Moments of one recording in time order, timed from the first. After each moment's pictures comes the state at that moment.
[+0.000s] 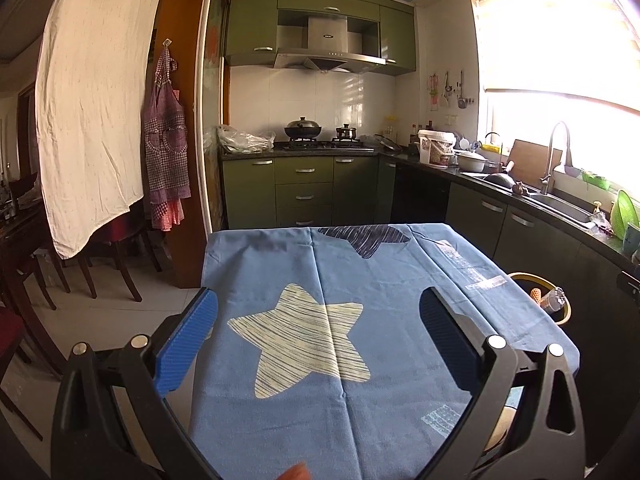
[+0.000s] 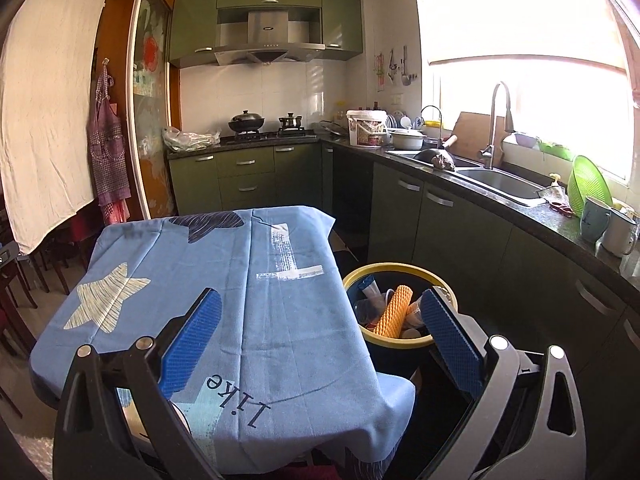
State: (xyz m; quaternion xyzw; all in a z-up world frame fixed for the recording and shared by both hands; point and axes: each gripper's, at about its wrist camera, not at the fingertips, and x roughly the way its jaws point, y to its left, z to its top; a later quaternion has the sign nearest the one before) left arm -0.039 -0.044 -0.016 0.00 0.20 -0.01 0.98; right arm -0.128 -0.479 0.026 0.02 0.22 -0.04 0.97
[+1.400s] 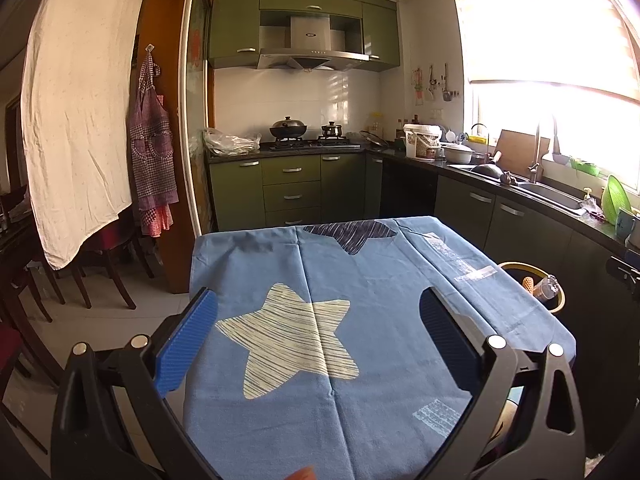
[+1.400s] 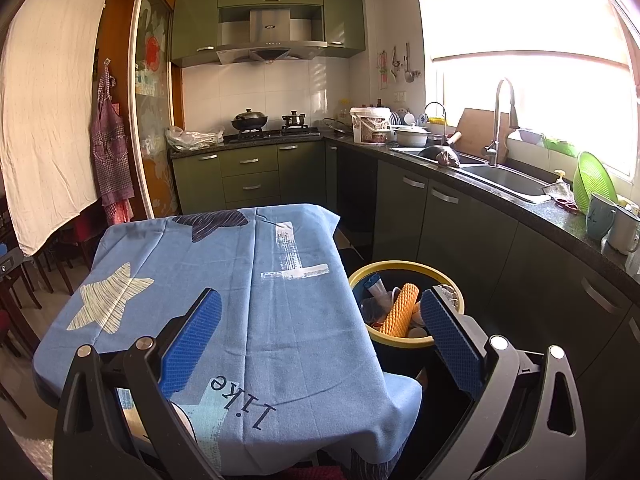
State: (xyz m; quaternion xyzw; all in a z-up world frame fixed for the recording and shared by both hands) left arm -0.038 -0.056 -0.020 0.01 0.20 -0.04 0.98; right arm -0.123 -0.477 0.028 0.02 0.23 -0.03 0.97
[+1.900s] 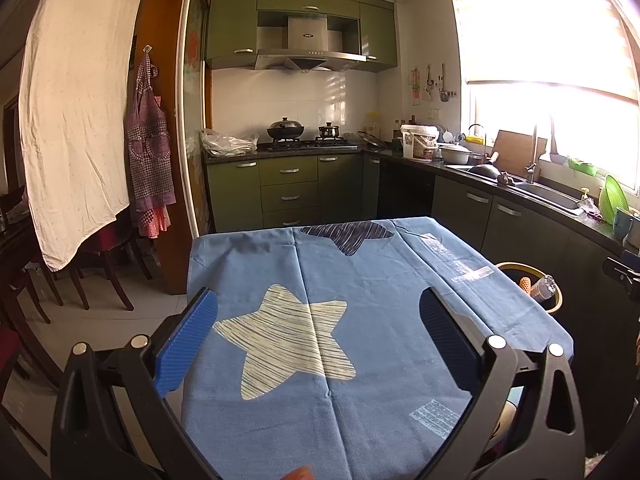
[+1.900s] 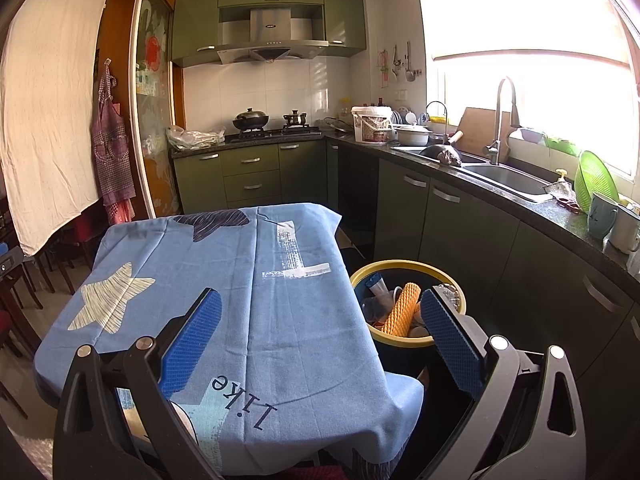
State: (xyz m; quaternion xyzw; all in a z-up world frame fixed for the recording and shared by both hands) left arm -0.038 -0.056 -0.020 0.01 0.20 -0.04 0.98; right arm -0.123 -0.475 0.026 0.02 0.23 -0.03 0.97
